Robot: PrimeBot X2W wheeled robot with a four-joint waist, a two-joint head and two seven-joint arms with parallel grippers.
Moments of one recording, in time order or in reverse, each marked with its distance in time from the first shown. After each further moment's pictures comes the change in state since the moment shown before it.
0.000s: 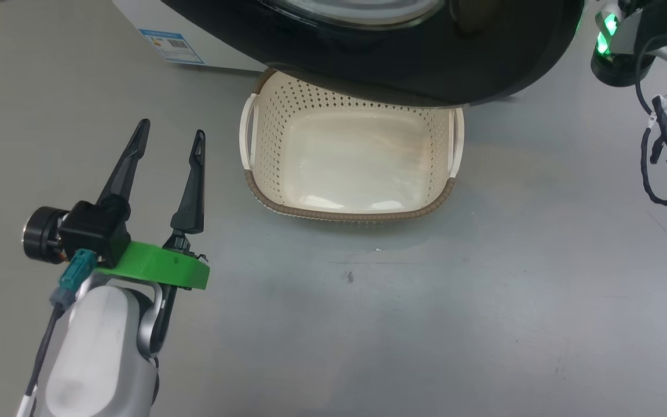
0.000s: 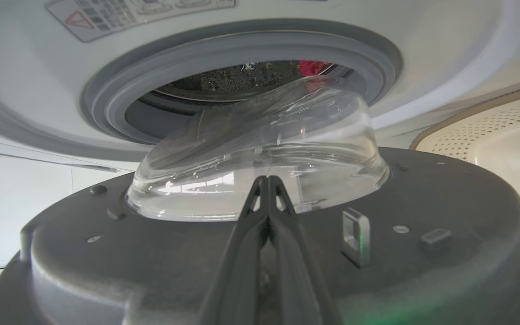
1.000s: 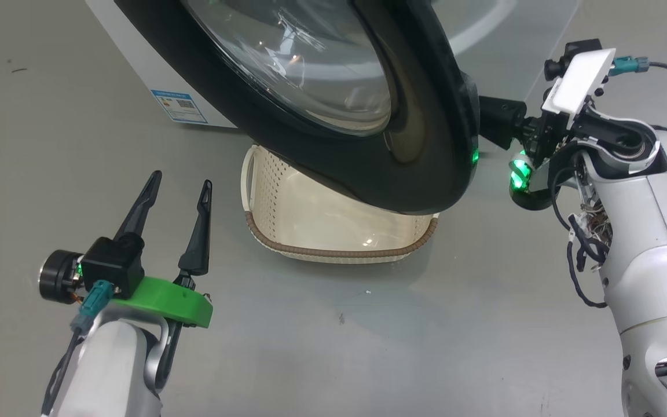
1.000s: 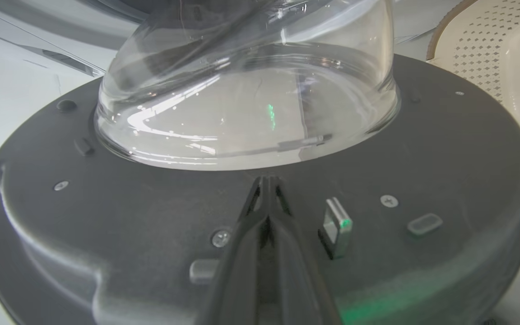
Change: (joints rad) left arm 0.074 0.000 -0.004 0.057 0.017 -0.004 0.000; right arm 0.262 0.075 0.069 -0.014 0.082 0.111 0.148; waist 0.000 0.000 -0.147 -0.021
